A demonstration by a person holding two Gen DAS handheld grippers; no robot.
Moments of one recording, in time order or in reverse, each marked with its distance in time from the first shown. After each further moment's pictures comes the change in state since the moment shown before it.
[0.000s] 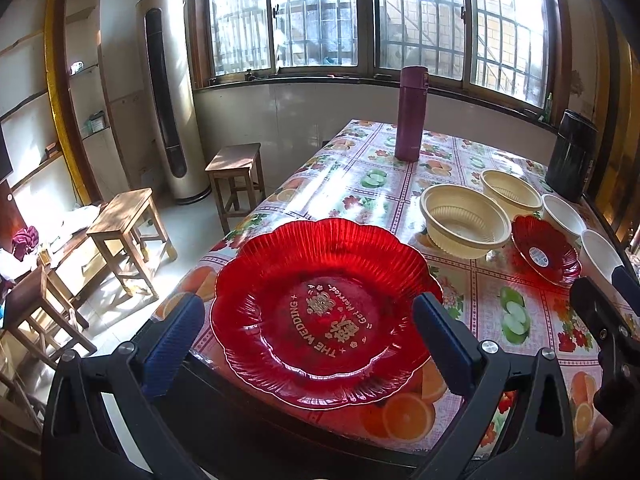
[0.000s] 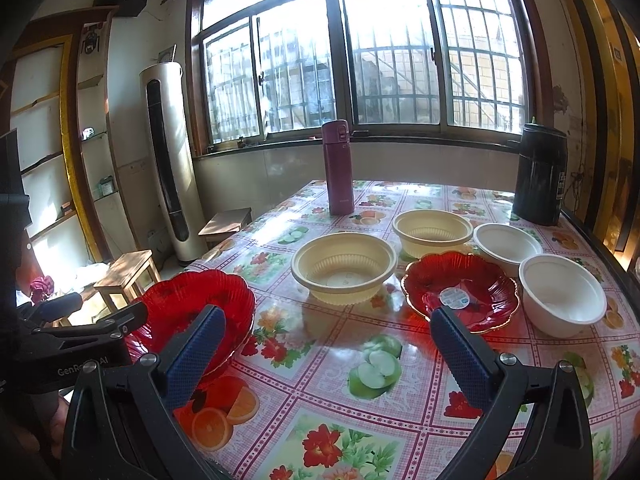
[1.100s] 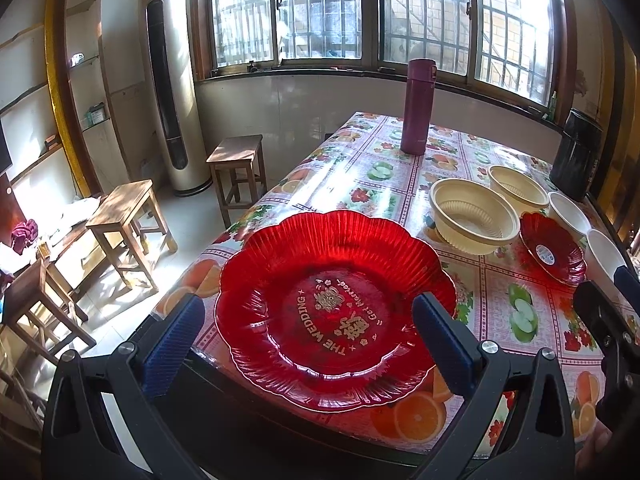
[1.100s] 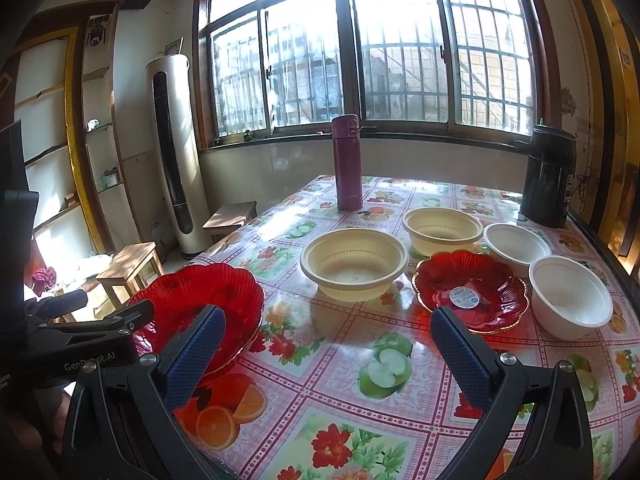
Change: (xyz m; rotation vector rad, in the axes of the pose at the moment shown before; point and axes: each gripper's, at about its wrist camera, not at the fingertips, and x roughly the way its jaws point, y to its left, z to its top) left arm 0.010 0.011 0.000 -0.012 0.029 -0.002; right arm 0.006 0.009 0.000 -0.025 0.019 0.015
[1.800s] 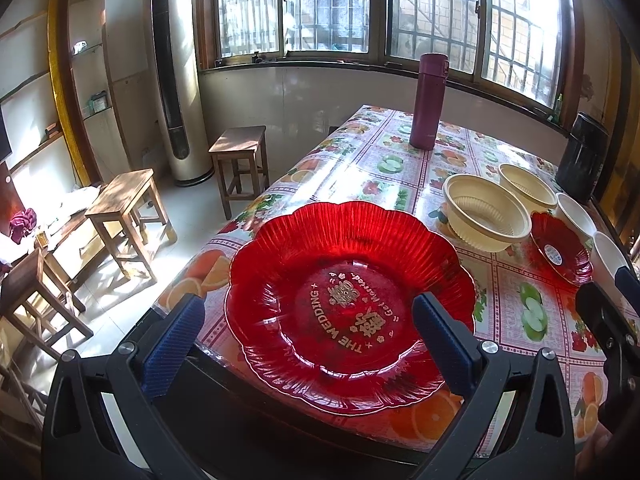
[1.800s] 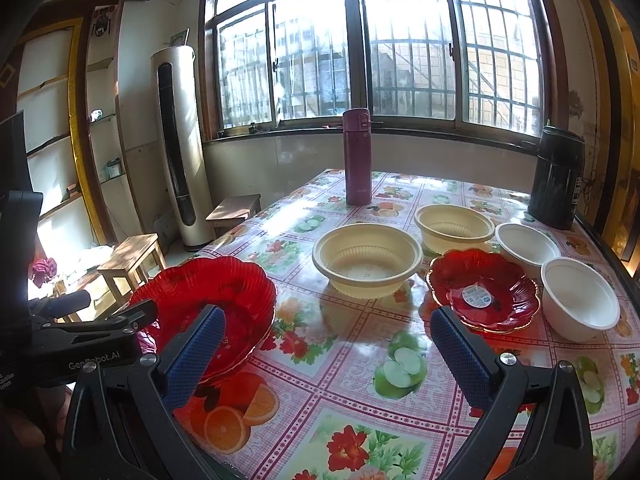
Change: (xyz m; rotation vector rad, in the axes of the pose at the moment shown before) left arm 0.012 0.016 -0.003 -0.027 0.030 -0.004; right arm 0.012 0.014 0.000 -0.022 0.022 0.008
